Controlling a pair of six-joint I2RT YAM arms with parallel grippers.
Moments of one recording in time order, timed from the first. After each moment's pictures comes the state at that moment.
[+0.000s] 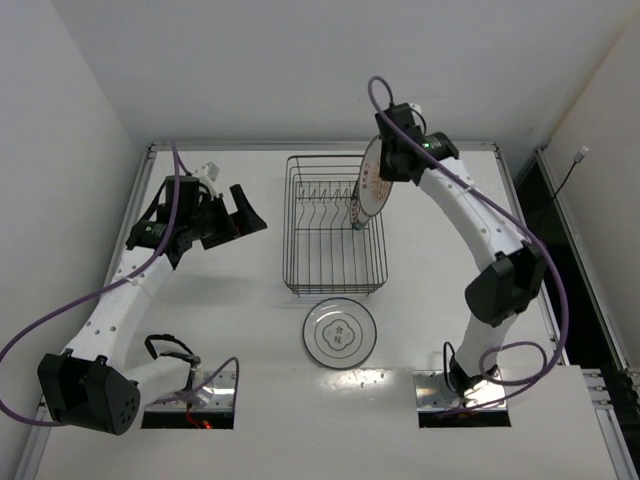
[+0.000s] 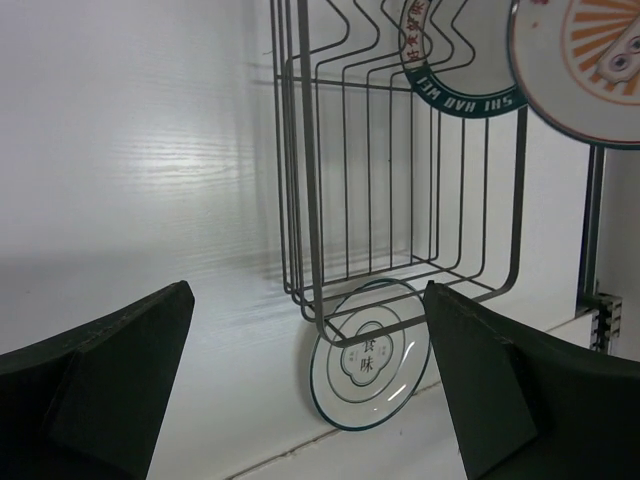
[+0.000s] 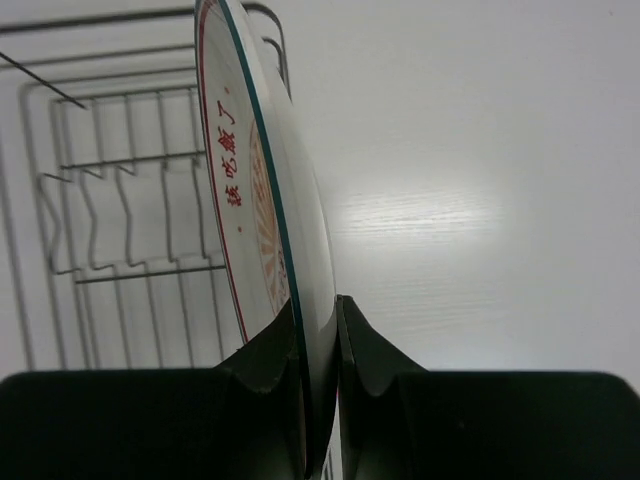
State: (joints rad) left arm -0.17 1.13 1.06 -0.60 0.31 -0.54; right arm 0.42 1.77 1.85 -0.86 0.38 0.38
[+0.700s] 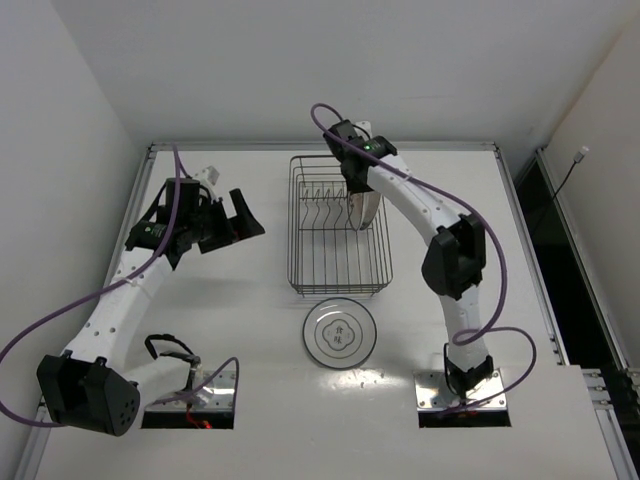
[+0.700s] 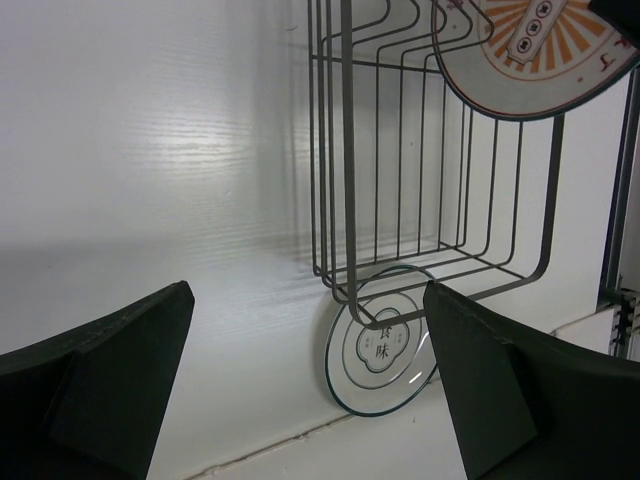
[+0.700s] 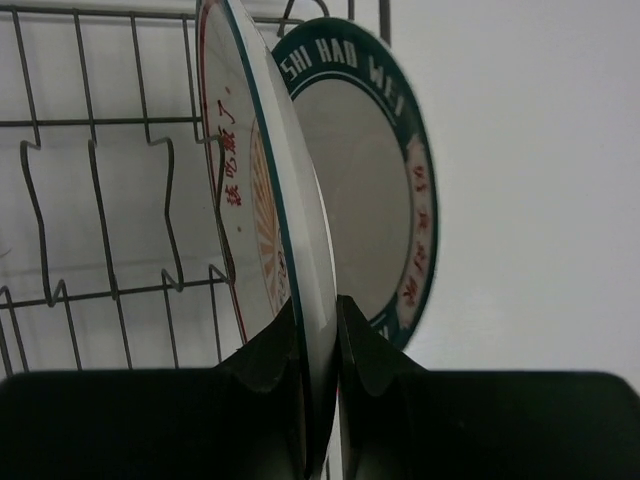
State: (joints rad) left arm -0.17 1.12 1.06 -0.65 0.28 -0.51; right arm 0.54 2.13 2.06 -0.98 0.56 0.36
